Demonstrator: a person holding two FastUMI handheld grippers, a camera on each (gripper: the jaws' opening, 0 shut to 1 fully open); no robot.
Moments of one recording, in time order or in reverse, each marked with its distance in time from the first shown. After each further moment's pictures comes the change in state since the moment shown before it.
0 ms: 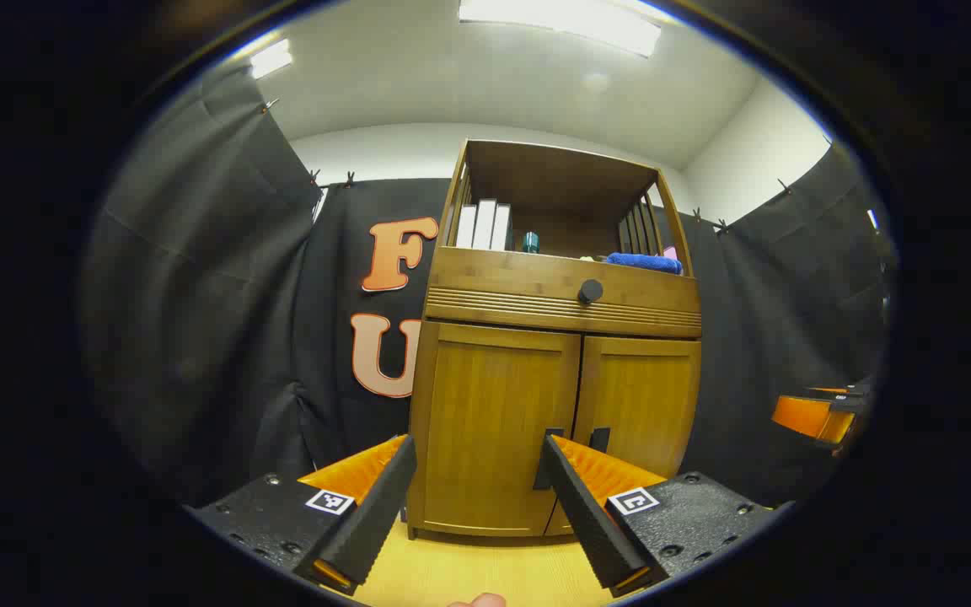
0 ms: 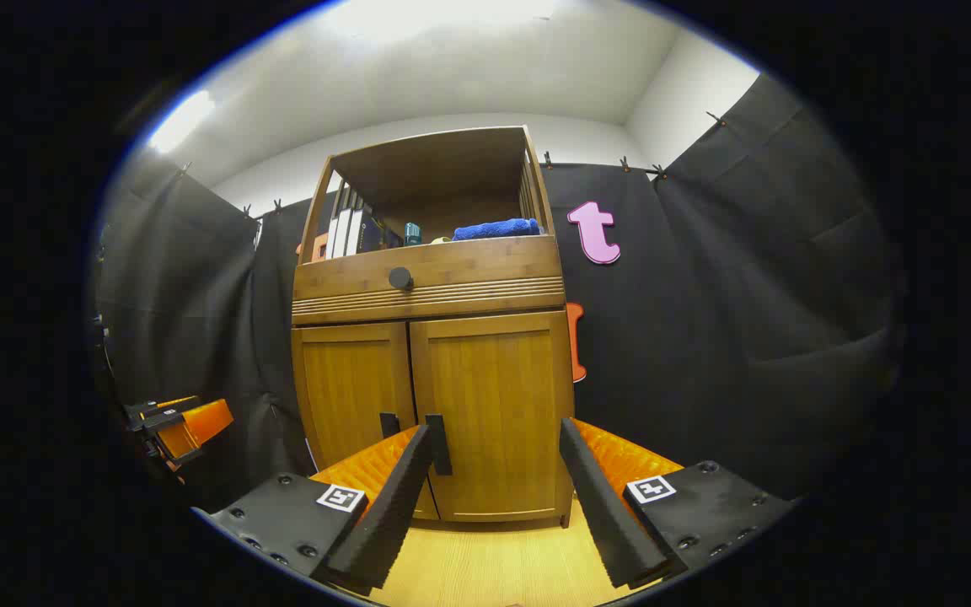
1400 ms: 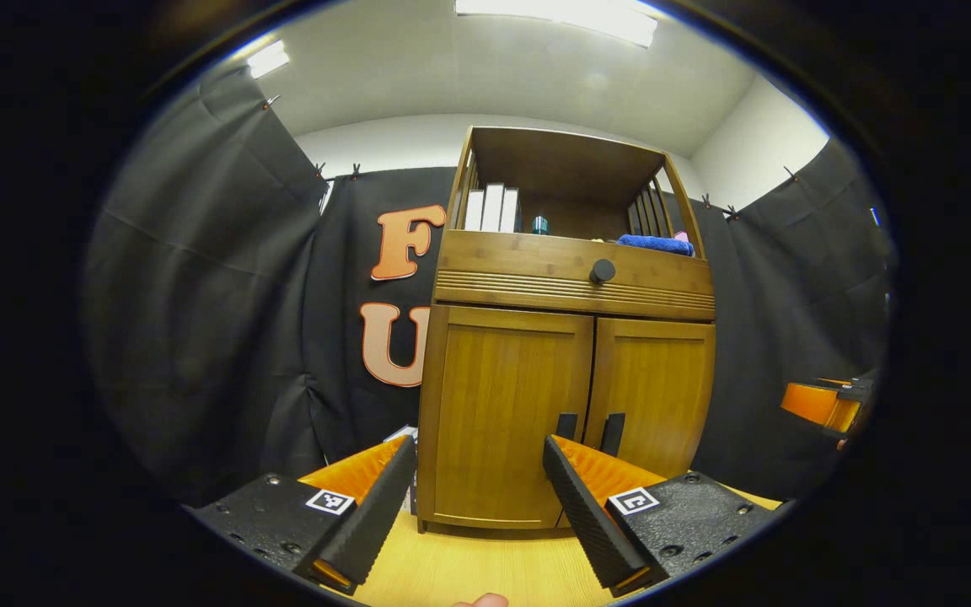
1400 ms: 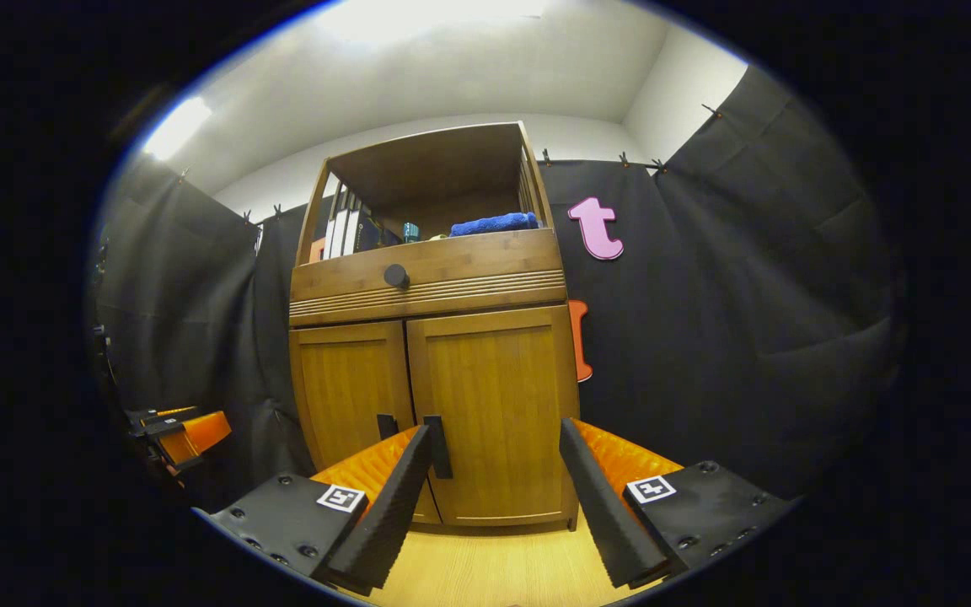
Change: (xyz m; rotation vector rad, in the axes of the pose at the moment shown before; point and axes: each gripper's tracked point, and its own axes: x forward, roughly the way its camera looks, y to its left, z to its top) left arm 0.007 0.003 -0.022 0.019 0.038 0.032; right arm 0.028 -0.001 -0.015 0.014 -0.009 0.026
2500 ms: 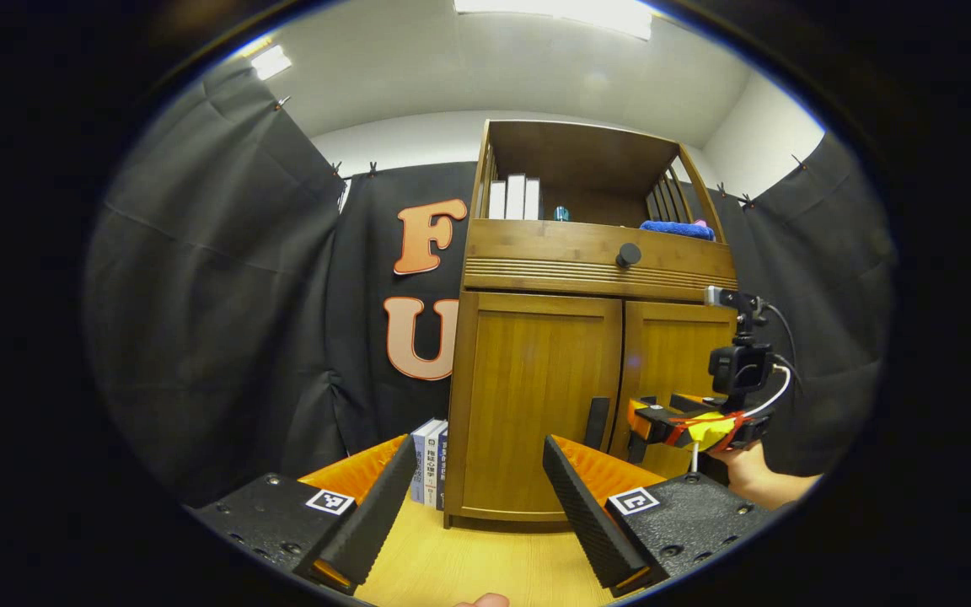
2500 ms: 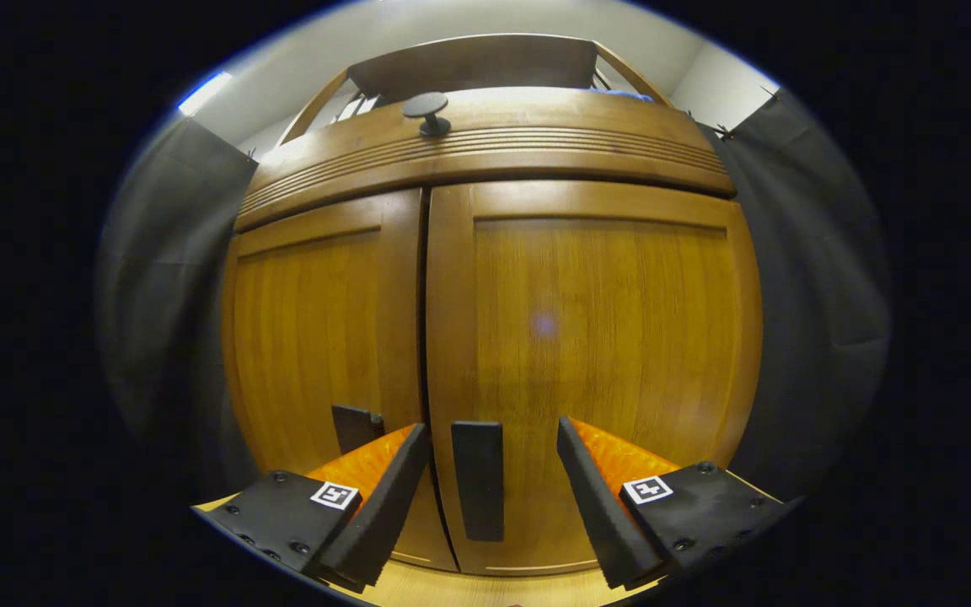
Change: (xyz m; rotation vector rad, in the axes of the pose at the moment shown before) left arm -0.006 0.031 -0.022 0.019 0.018 0.072; right arm 0.262 0.084 -0.126 -0.047 0.124 0.041
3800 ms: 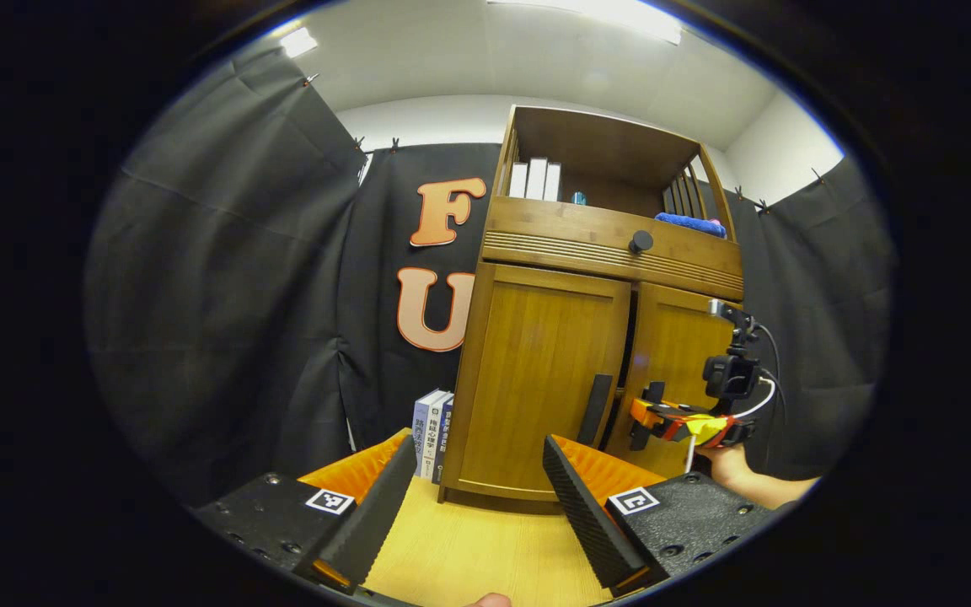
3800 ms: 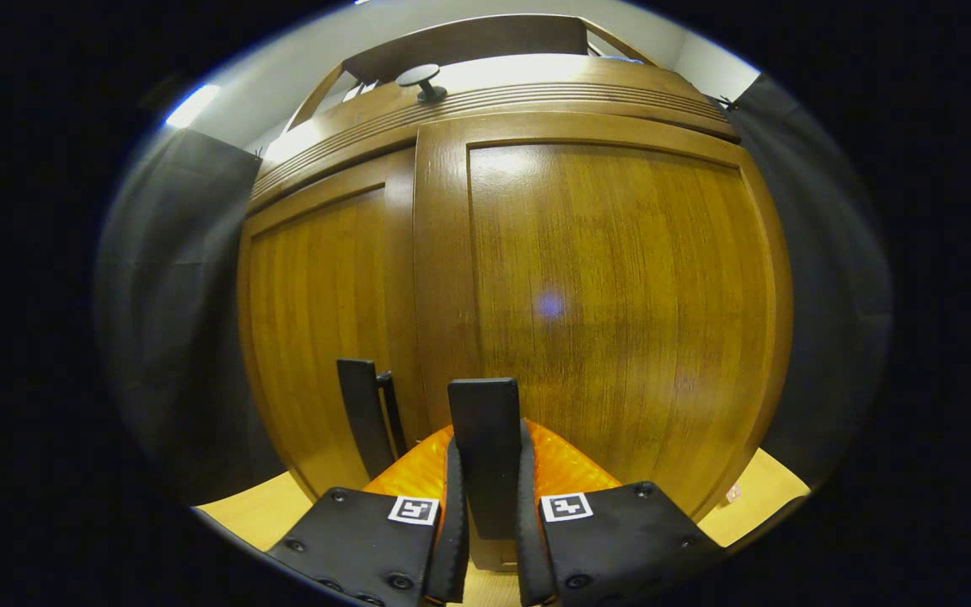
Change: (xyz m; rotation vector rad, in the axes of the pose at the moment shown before) left arm -0.031 0.009 -0.029 -0.061 0.066 0.031; right arm -0.015 0.006 -0.023 0.047 0.061 0.126
